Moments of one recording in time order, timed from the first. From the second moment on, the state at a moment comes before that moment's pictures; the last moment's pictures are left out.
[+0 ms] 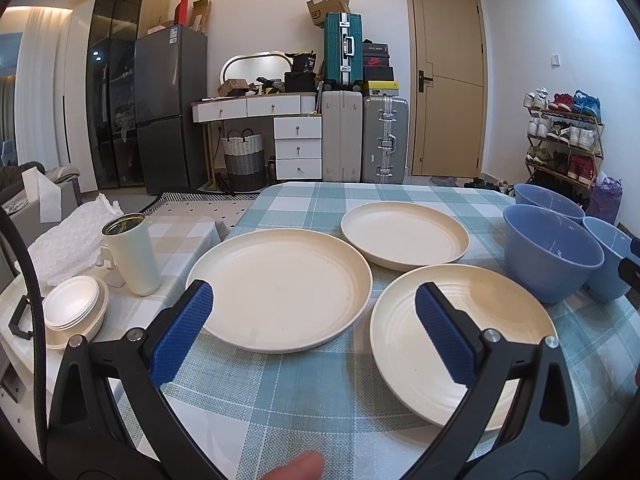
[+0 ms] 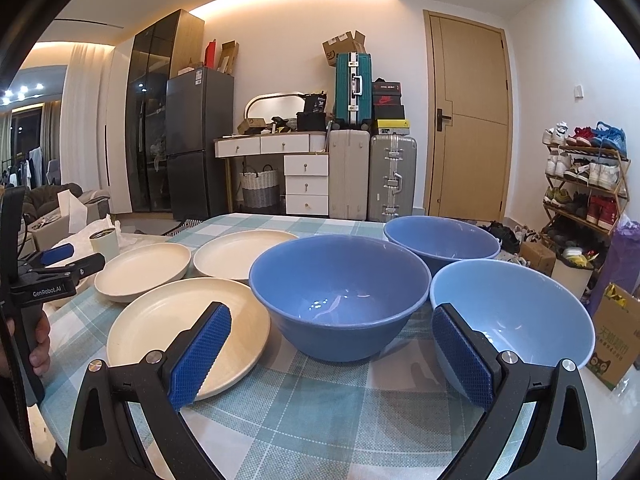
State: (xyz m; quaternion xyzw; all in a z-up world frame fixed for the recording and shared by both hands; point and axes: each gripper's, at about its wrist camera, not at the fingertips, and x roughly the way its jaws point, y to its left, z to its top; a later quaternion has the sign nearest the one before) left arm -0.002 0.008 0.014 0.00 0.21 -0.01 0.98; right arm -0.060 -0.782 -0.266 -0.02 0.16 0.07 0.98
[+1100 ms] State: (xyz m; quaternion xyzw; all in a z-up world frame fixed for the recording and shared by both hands) left arm 0.012 0.013 0.053 -0.01 0.25 0.02 0.97; right arm -0.024 -0.733 -0.212 -0.03 0.20 0.15 0.97
